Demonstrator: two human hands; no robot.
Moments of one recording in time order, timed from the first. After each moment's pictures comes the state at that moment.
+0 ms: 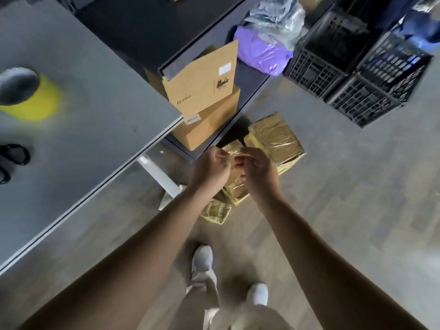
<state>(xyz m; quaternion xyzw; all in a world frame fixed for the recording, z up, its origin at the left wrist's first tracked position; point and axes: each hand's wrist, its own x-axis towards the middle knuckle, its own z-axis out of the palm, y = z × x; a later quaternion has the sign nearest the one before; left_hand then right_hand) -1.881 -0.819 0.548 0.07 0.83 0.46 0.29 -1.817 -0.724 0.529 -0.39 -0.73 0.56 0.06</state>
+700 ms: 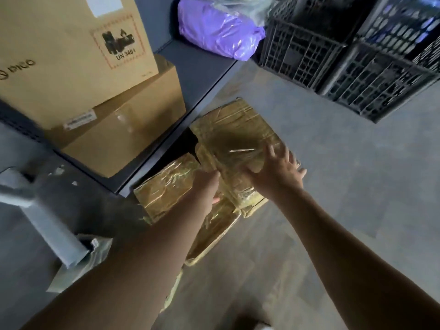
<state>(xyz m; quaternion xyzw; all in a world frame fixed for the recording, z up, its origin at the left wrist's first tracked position) -1.922 -0.541 0.153 -0.21 0.71 0.52 0.42 -1.842 -0.428 0.194 -0.37 -0.91 0.15 -0.10</state>
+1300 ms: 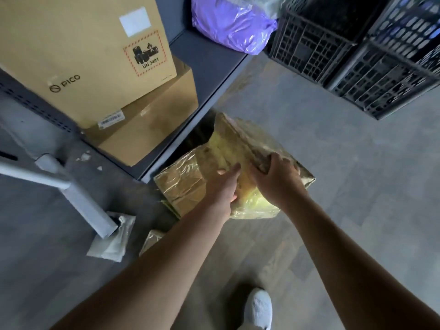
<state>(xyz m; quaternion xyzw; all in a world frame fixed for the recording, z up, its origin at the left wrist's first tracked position) -1.888 -0.563 0.254 -0.22 0.68 0.57 0.40 -1.834 -0.464 0.281 -0.42 -0.86 0.27 -0.11</state>
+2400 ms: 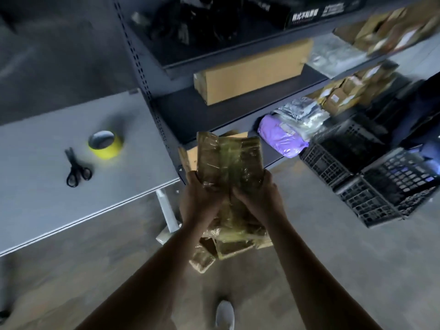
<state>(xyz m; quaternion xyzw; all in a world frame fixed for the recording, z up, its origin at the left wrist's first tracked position) -1.845 -0.736 0.709 -0.13 0.88 0.46 0.03 -1.830 -0.591 0.702 -0.23 -0.89 0.40 -0.03</state>
